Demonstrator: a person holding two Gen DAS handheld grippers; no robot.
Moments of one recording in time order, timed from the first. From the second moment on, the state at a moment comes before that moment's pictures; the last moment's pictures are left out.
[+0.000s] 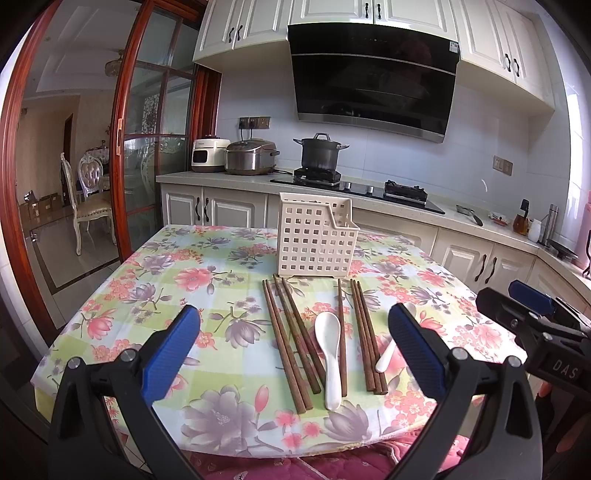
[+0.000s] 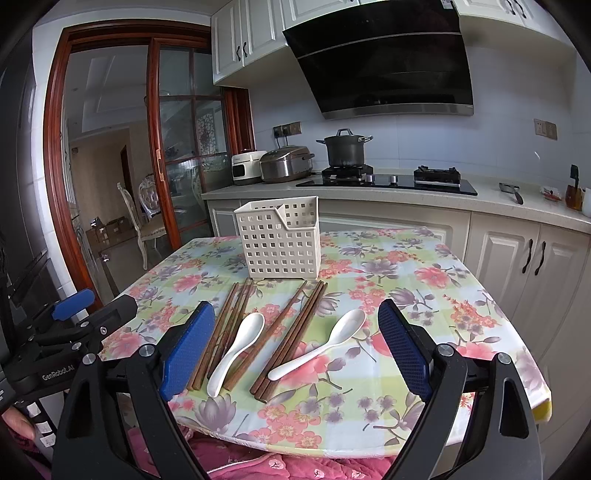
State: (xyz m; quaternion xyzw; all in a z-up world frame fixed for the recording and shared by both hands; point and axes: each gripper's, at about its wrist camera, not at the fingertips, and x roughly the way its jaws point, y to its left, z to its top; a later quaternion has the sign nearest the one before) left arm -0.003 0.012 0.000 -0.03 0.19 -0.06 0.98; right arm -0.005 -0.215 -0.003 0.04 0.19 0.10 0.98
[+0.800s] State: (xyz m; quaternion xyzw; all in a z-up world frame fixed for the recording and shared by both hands) left arm -0.007 0.013 0.004 -0.03 0.18 -0.06 0.98; right arm -0.005 -0.216 -0.004 0.05 0.19 0.09 0.98
